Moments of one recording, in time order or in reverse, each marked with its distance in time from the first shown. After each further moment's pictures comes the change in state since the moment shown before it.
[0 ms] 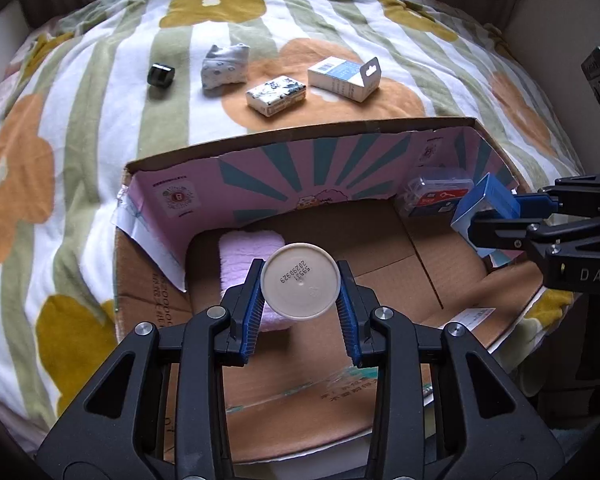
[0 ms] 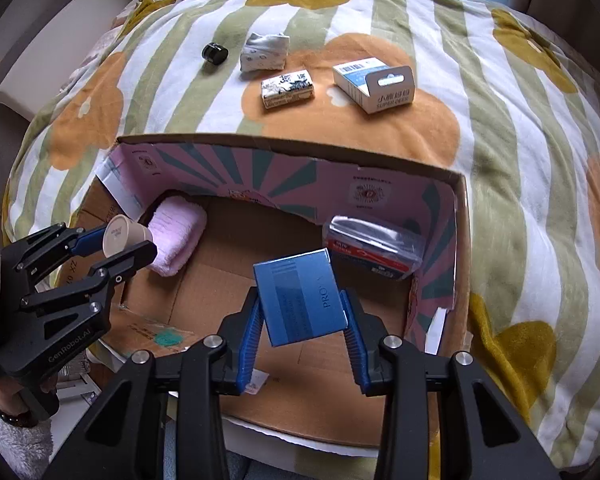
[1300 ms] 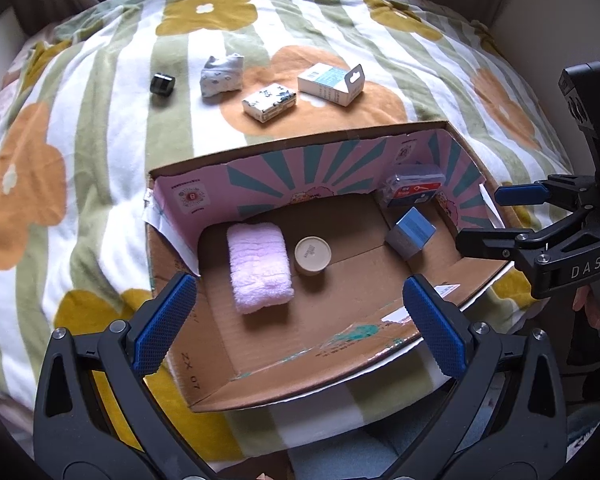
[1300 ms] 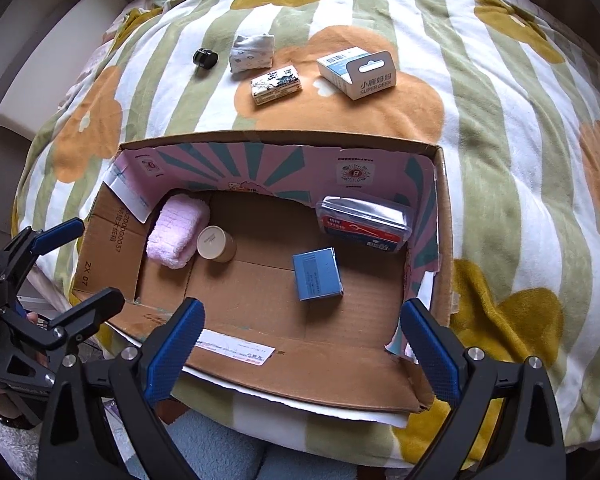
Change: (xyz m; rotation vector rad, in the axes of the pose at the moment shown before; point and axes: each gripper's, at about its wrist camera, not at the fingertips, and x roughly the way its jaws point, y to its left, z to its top) left arm -0.041 0.002 0.000 0.024 0.017 -0.016; right arm -0.014 -0.009 -0.011 0.022 0.032 0.047
